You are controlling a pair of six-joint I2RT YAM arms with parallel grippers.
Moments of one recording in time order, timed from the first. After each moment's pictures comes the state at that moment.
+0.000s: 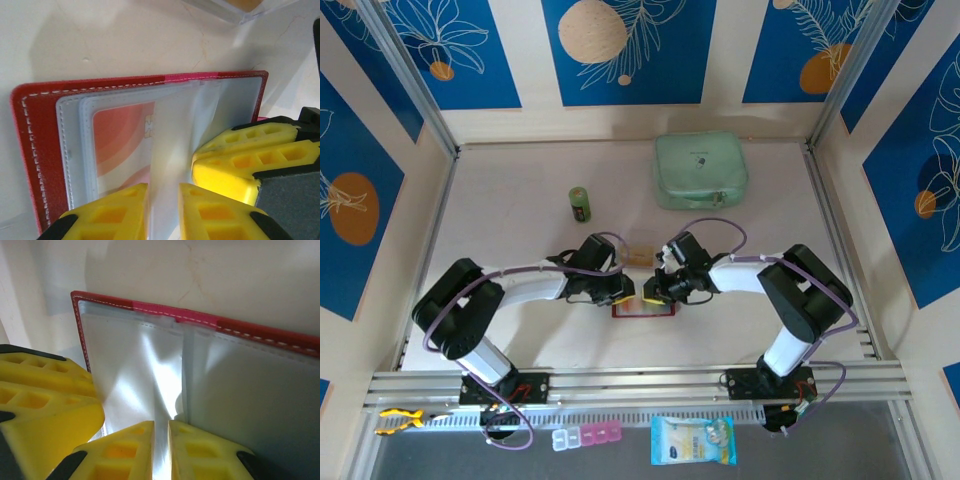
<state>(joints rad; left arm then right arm) -0.73 1.60 0.75 -0.15 0.42 -0.97 0.64 1.65 0.69 -0.07 -0.60 0.80</state>
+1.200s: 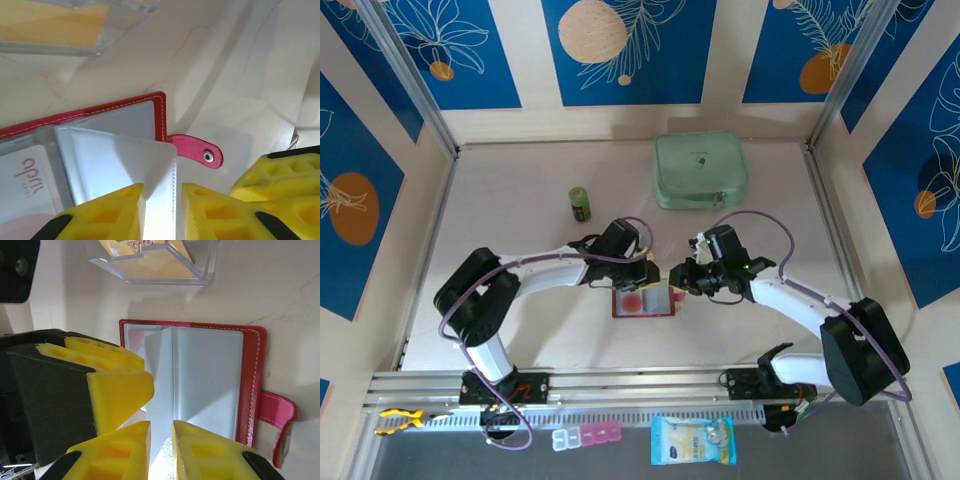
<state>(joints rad) -0.81 1.72 0.99 -0.18 0.44 -0.97 0.48 1.25 0.59 -0.26 -0.55 0.77</state>
